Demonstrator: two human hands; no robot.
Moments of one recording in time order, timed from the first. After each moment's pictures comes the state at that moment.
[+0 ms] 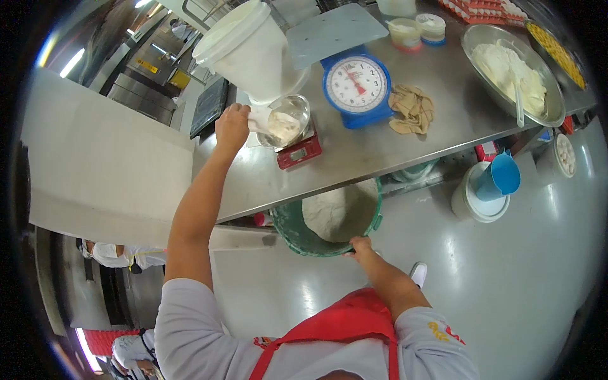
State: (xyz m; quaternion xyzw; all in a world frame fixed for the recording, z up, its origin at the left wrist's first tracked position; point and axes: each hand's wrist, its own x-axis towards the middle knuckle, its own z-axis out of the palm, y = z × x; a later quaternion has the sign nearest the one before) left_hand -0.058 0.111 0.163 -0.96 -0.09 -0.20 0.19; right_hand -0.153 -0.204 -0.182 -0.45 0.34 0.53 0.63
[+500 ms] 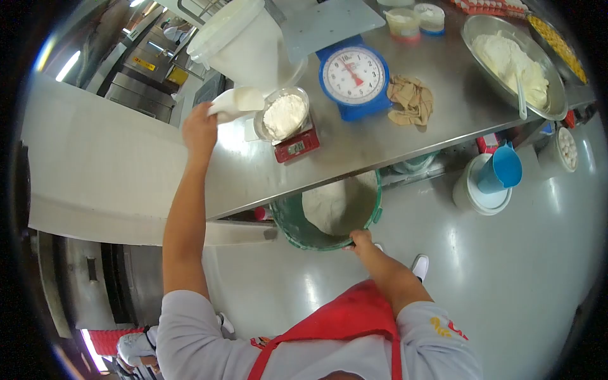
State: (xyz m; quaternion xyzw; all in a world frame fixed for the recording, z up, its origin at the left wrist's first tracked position) left_hand -0.096 0.111 0.208 -0.93 -0.17 -0.29 0.11; right_hand -0.154 -0.204 -0.182 -0.44 0.33 0.53 0.64
